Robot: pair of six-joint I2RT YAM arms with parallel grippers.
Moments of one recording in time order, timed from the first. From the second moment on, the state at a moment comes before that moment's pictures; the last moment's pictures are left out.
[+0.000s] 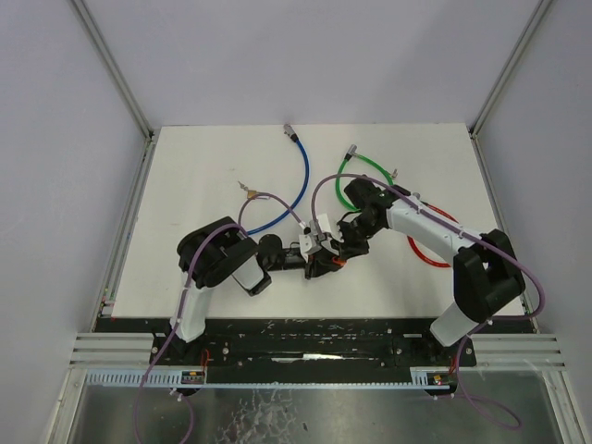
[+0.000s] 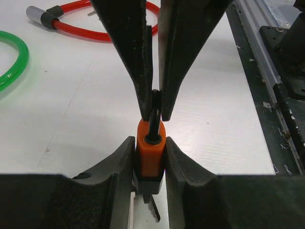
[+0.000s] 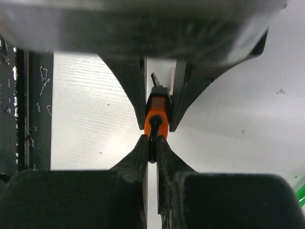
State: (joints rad) left arm -0.76 2.08 0.56 1.52 0.66 -0.07; right arm 0.58 1.62 1.15 -0.90 -0.59 -1.10
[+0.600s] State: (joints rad) left arm -0.75 2.07 0.55 1.52 0.68 -0.11; right arm 0.48 1.58 1.15 -0.90 -0.64 -0.98
